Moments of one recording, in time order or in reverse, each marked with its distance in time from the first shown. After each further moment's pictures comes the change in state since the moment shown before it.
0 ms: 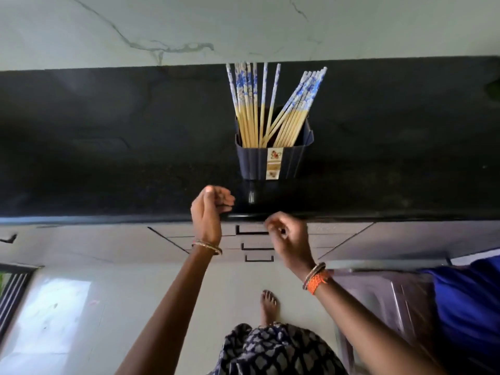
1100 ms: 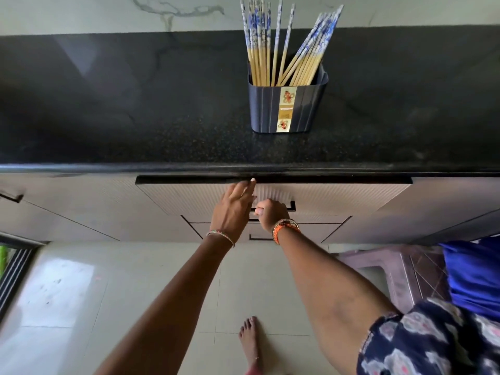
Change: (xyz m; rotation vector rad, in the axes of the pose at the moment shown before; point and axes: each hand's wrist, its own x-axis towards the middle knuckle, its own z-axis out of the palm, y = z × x) left_hand -0.073 -0.080 -0.024 1.104 -0.330 0.537; right_hand -0.016 0.072 0.070 -0.704 -0.359 0.376
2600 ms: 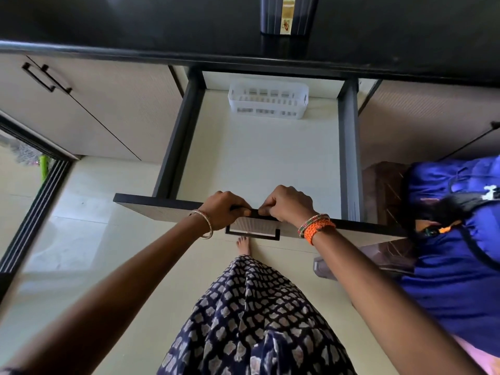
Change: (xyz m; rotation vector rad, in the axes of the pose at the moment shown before) left_hand -0.275 0.109 -0.067 -0.227 -0.617 -0.225; right_hand -0.326 0.062 0.006 -0.168 -0.186 -0.100
